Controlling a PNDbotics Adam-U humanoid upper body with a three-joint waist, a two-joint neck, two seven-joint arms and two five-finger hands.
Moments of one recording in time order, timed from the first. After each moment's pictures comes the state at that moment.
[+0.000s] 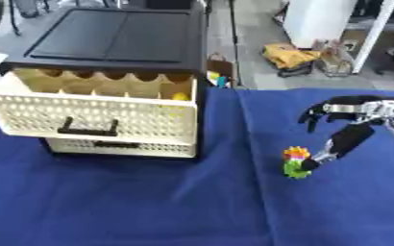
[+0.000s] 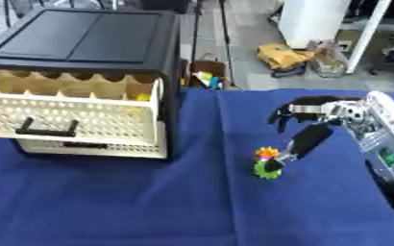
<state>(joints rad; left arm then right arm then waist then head) -0.53 0.83 0.03 -1.99 -0.33 0.14 0.07 -0.89 -0.57 0.25 -1.34 0.72 0.12 0.90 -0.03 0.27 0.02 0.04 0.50</state>
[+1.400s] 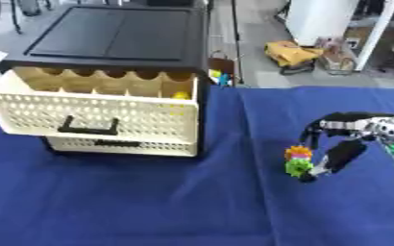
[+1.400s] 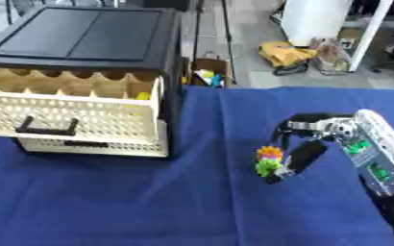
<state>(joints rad) -0.53 0.81 0.03 -1.99 -0.32 0.14 0.08 -0.84 -0.56 0.26 -1.32 0.77 0.13 0.88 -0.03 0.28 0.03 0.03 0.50</state>
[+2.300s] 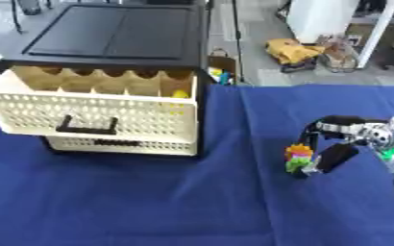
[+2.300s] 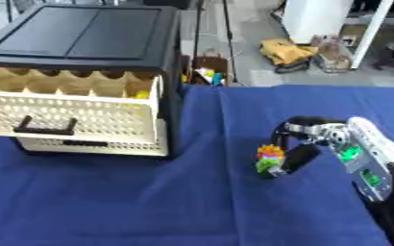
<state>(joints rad) -0.53 0.79 0.03 -1.99 -0.32 0.14 0.09 -0.83 -0.54 0.26 -1.29 0.77 0.16 0.80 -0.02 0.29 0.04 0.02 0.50</state>
